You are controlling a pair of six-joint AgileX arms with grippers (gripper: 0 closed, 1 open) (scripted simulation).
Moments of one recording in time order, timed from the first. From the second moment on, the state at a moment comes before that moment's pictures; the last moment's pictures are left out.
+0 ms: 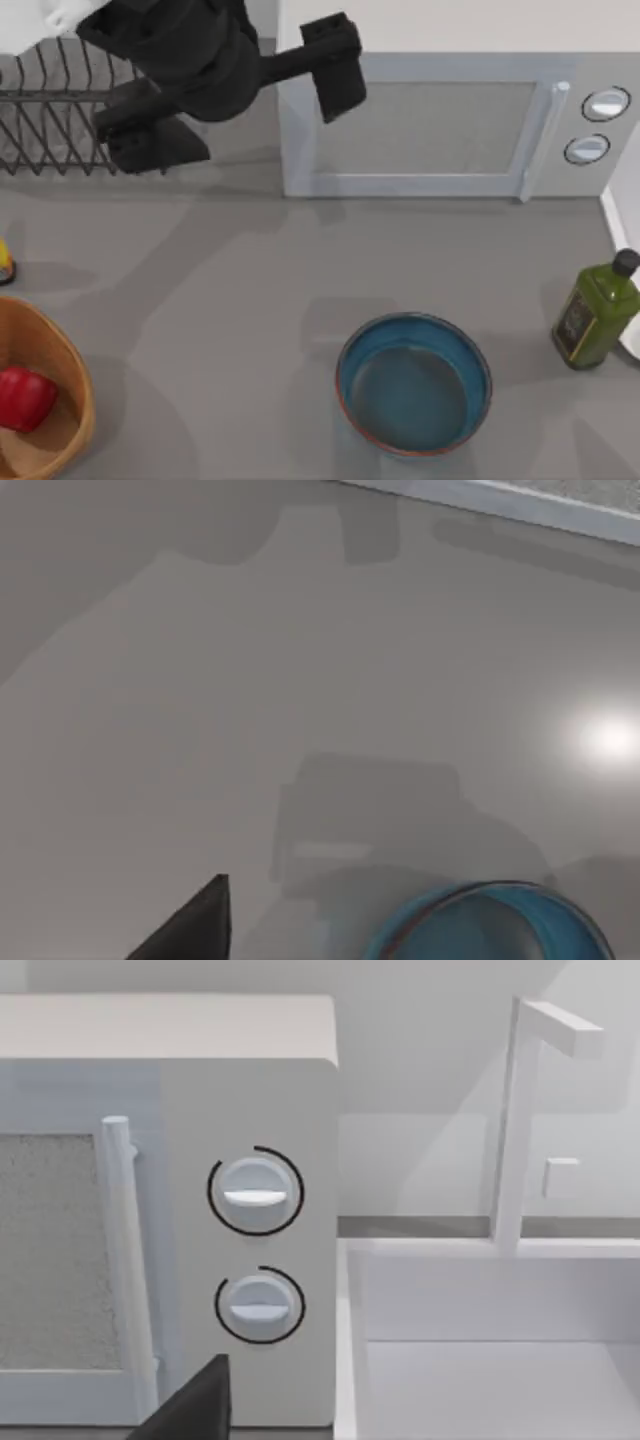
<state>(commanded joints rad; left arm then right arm) -0.64 1.66 1.65 -1.09 -0.04 -0.76 0.00 0.00 0.00 0.00 0.00 0.00</state>
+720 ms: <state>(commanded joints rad) -1.06 2.45 2.45 -1.57 0.00 -1.03 0.00 0.00 0.00 0.00 0.00 0.00</state>
